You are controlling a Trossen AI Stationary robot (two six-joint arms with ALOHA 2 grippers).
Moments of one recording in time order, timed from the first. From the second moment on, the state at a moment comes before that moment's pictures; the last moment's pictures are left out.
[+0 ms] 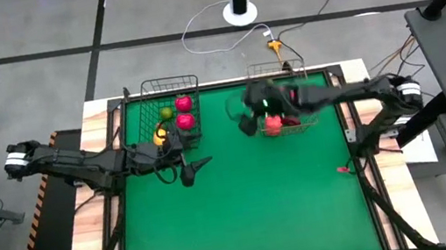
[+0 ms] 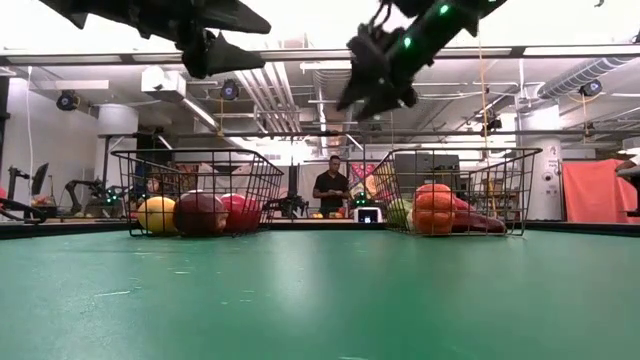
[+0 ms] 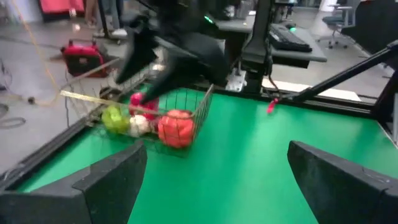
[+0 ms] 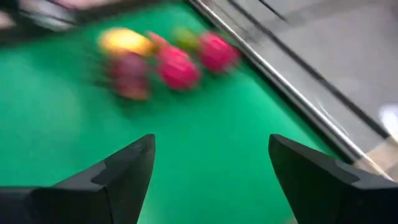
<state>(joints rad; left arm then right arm) -0.12 1.08 0.63 0.22 -0.37 -0.15 -0.26 1.54 1.18 -0.31 0.26 0.17</state>
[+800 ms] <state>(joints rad) -0.11 0.15 0.15 0.32 -0.43 -0.02 -0.05 0.62 0.28 0.49 -0.05 0.04</state>
